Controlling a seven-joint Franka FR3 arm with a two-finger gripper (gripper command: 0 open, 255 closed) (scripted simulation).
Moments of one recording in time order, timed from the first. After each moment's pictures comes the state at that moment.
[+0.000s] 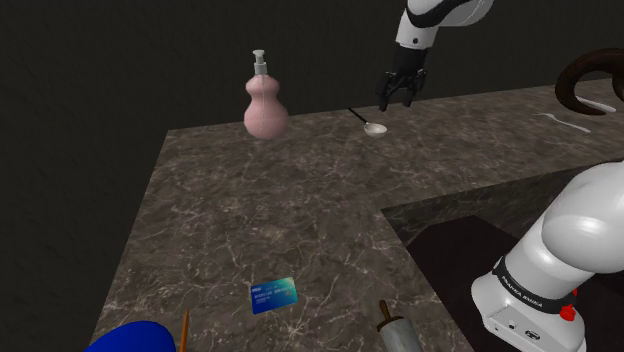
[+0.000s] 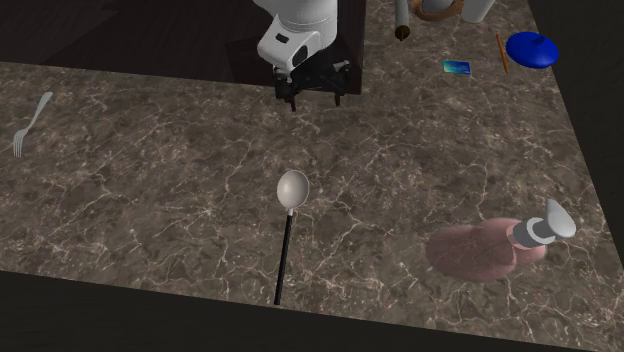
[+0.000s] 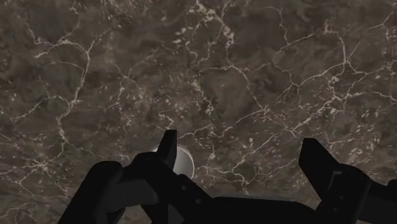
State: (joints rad) arm -0.07 -0.31 -0.12 -2.24 0.03 1.96 0.03
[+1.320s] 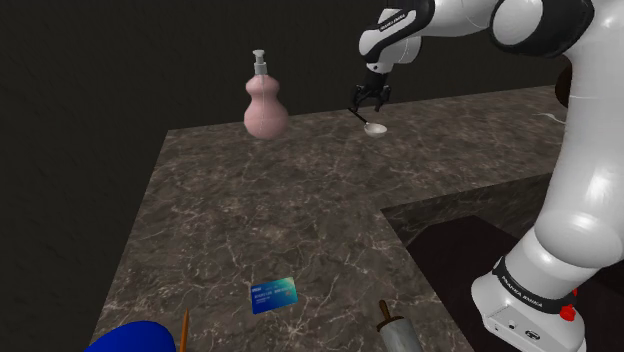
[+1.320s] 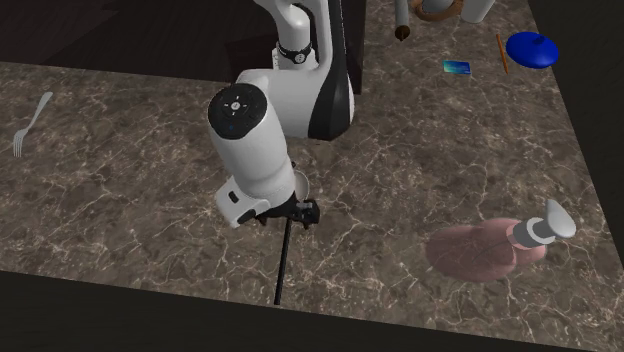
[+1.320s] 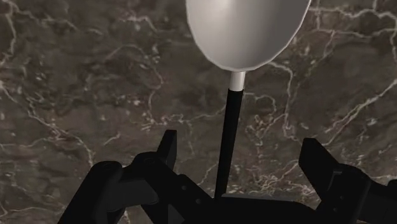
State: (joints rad) arm -0.17 0.40 -0.19 -1.69 0.19 2.19 -0.01
